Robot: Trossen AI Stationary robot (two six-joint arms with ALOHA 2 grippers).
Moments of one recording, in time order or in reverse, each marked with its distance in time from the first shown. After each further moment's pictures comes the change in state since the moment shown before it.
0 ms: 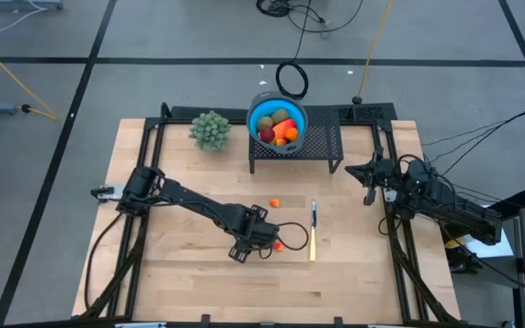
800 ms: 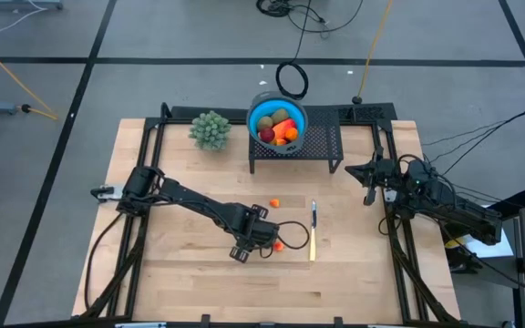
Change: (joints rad) left arm 0.007 -0.007 0.000 0.017 0.005 -0.010; right arm 0.000 0.000 0.000 -0.001 0.000 0.000
